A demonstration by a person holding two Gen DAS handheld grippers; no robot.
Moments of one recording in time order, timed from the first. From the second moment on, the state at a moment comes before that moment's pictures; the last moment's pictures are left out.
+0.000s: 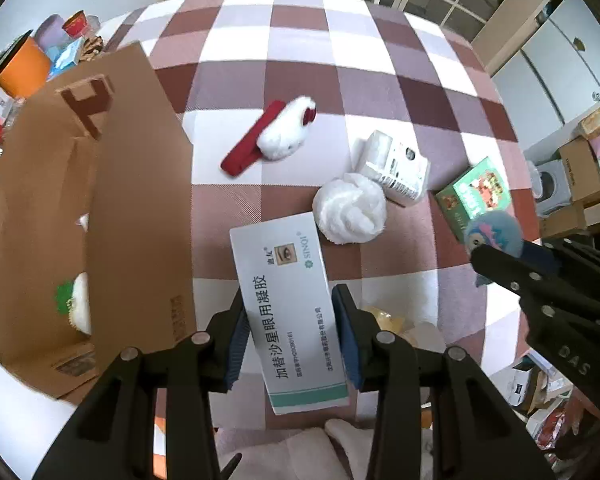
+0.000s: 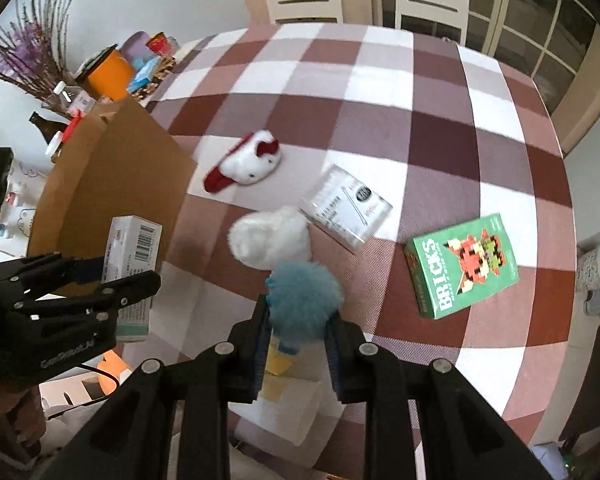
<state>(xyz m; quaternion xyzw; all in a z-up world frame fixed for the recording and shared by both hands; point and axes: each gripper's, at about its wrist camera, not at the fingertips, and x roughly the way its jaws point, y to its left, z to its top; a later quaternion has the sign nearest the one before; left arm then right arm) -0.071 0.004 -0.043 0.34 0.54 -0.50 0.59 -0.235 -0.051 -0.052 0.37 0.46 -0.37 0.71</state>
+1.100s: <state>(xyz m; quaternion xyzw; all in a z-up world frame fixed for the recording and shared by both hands) 0.059 0.083 0.040 0.22 0.54 -0.47 0.66 -0.076 -0.037 0.025 0.28 0.47 -0.29 0.78</state>
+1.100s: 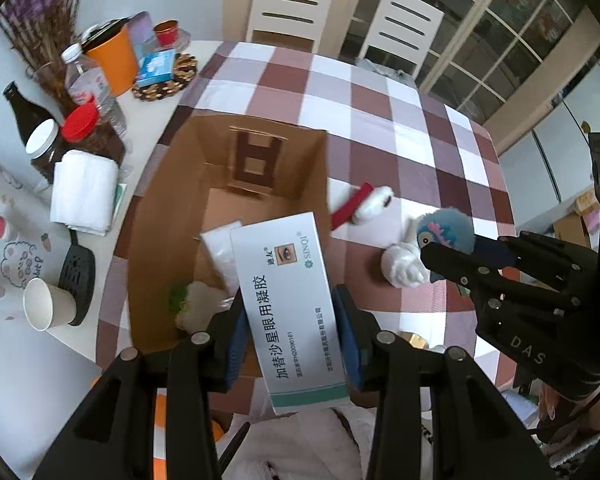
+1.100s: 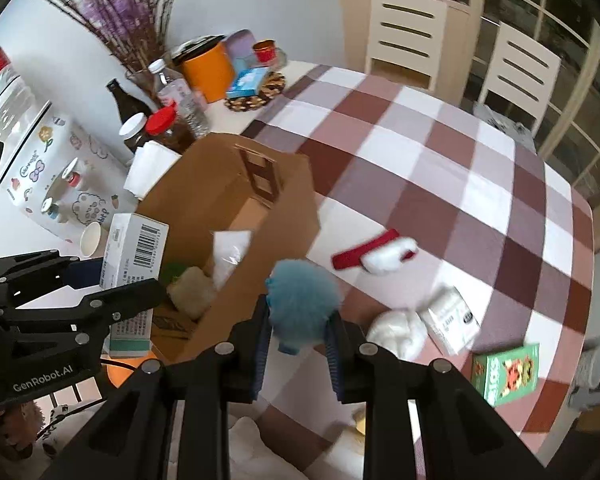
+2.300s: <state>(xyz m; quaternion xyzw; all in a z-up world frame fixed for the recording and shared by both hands) 0.117 0.088 0.003 0.20 0.59 -0.40 0.67 0.025 -0.048 -0.004 0.25 0.53 -0.19 0.79</state>
